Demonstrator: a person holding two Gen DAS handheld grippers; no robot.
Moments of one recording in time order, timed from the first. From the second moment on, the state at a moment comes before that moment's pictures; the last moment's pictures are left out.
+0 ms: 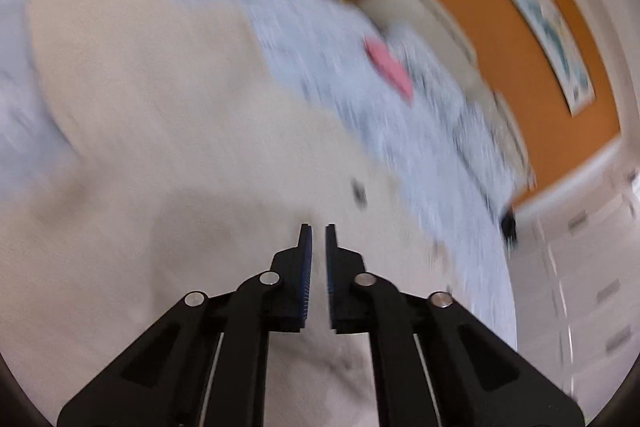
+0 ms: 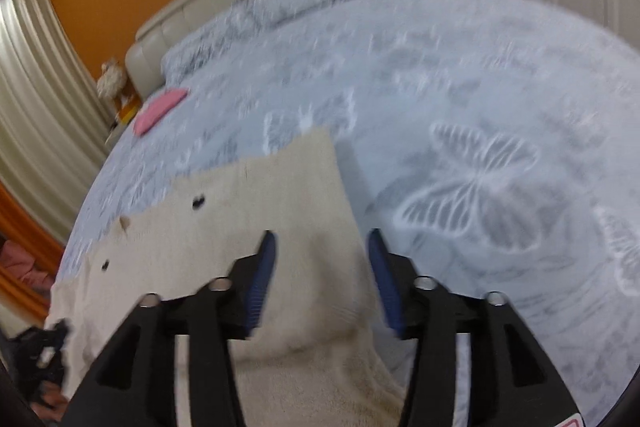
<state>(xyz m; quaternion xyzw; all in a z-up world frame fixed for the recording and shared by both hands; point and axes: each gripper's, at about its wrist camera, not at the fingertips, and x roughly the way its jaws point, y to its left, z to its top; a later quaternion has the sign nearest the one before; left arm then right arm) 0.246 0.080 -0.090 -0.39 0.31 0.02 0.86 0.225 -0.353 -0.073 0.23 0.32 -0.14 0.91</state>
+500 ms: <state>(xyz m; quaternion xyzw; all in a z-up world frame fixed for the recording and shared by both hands) 0.278 0.366 -0.096 -0.37 0.33 0.33 0.80 0.231 -0.316 -0.069 0.21 0.32 -0.08 0.92</state>
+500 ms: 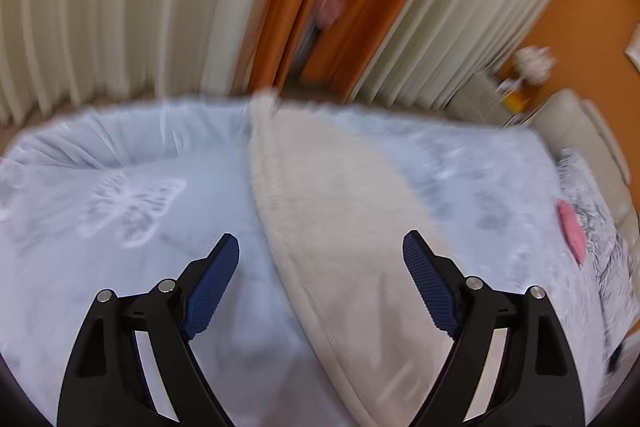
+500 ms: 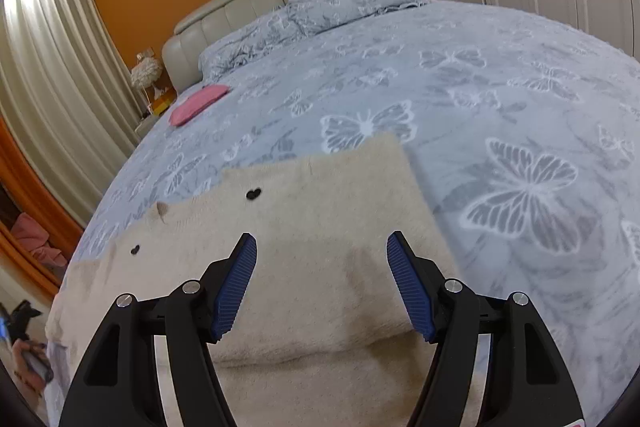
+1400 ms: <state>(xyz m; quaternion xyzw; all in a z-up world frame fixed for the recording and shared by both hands) 0.196 -0.036 -0.064 -0.29 0.34 -0.05 0.89 0.236 -0.329 -0.073 0.25 0.35 -0.04 0.90</state>
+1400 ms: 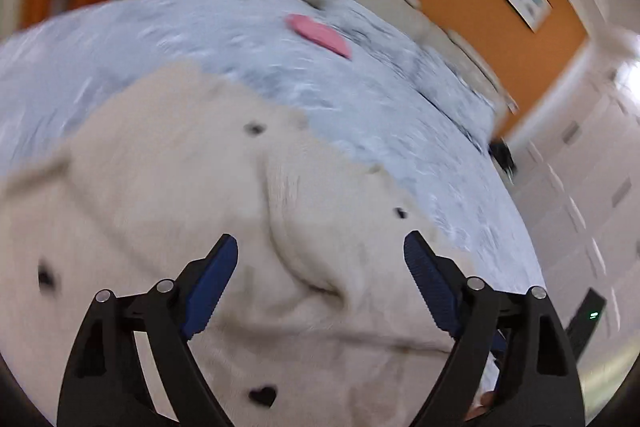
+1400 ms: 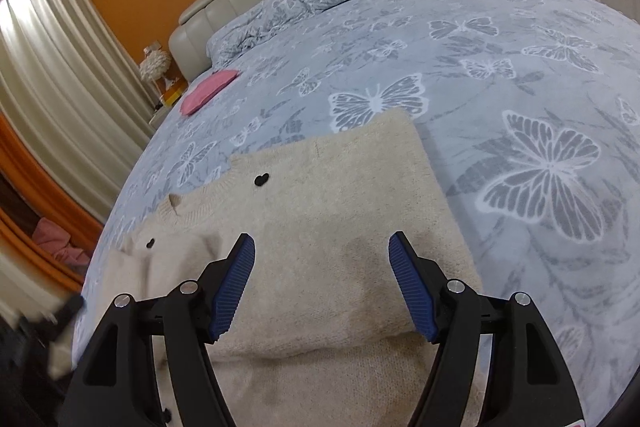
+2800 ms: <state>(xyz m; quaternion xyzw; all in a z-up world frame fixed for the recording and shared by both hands) 0.218 0.093 -0.100 -0.42 0.33 0.09 0.84 0.243 -0.359 -0.103 0.34 0.41 0.04 0.85</state>
